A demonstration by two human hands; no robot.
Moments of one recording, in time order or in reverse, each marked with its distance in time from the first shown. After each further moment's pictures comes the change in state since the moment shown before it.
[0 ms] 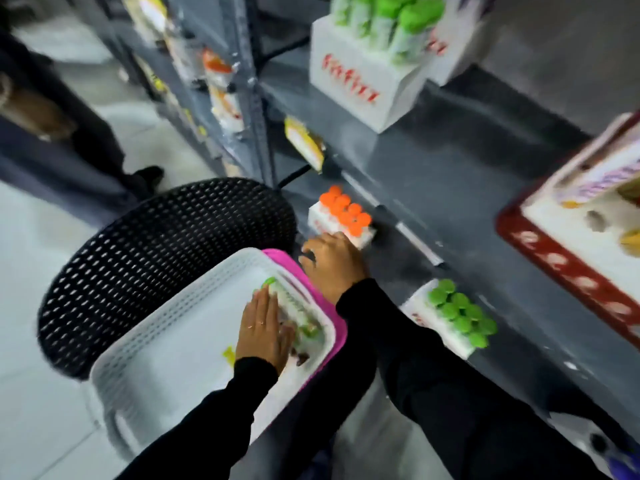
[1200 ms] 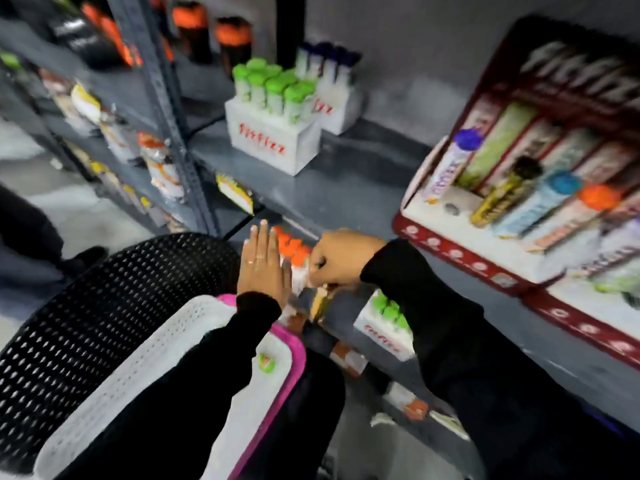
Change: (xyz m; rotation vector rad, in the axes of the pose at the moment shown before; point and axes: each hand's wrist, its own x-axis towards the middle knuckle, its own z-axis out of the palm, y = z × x) left_hand 0.101 0.119 -0.084 0.064 0.219 0.295; right_hand -0.049 -0.010 -0.180 -0.193 -0.529 0.088
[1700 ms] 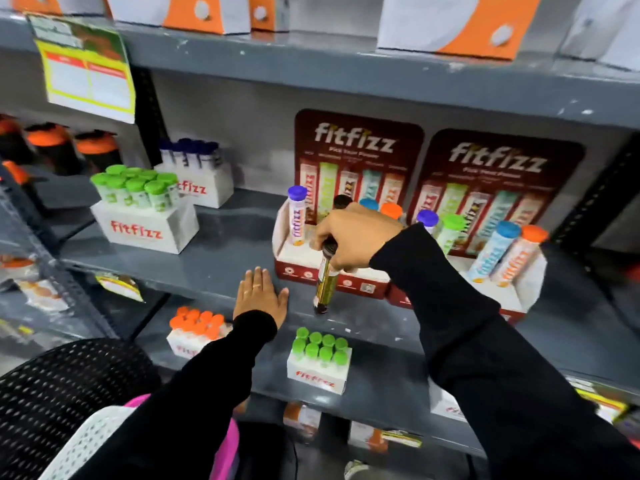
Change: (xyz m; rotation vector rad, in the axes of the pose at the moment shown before) left_hand 0.032 0.162 0.003 -0.053 -0.268 0.174; right_hand -0.167 0.085 -0.052 -0.001 0.445 0.340
